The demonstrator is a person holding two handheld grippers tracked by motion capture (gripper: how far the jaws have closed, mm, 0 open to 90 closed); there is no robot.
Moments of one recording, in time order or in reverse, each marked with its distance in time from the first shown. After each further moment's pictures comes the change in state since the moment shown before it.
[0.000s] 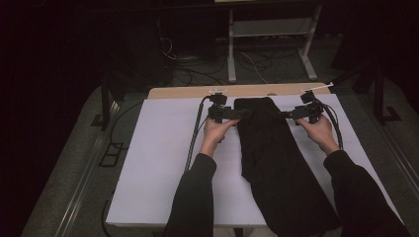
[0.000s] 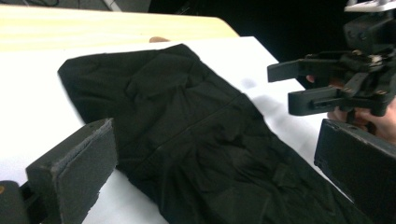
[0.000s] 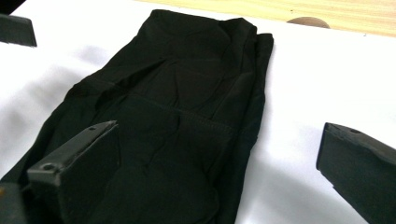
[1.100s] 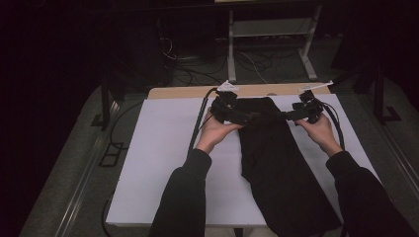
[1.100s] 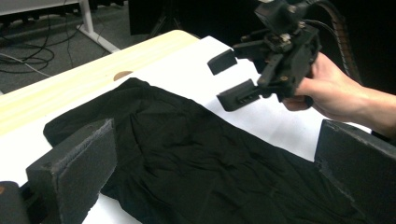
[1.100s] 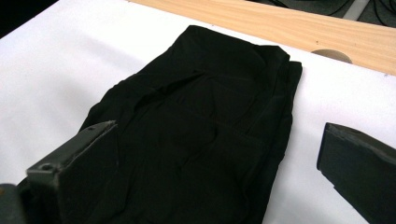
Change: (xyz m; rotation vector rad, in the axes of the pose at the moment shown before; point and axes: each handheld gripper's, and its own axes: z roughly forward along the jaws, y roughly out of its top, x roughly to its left) left arm -0.079 0.022 -0.053 0.009 -0.012 0.323; right arm 0.022 0.005 -0.014 -0.036 0.038 -0.113
